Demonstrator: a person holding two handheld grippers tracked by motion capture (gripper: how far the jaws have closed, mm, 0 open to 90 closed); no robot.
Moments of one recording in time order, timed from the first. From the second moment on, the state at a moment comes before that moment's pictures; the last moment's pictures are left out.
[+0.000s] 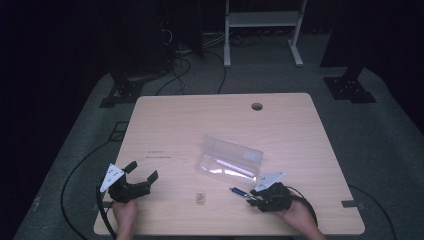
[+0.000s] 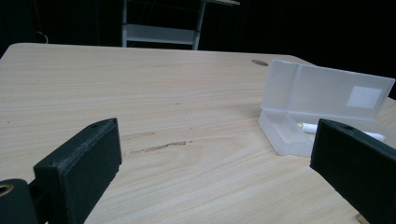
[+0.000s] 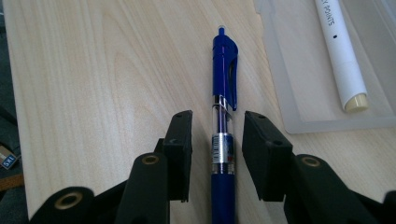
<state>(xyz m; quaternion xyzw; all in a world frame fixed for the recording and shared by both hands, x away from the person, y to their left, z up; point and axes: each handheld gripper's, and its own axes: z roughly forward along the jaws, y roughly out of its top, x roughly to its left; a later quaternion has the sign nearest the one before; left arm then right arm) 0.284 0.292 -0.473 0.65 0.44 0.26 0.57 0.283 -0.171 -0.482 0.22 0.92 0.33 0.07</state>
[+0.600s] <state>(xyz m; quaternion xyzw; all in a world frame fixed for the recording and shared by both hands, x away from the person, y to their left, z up) 0.284 0.291 -0.473 0.65 0.44 0.26 0.57 0.282 -0.171 -0.483 0.22 0.92 0.32 0.08</state>
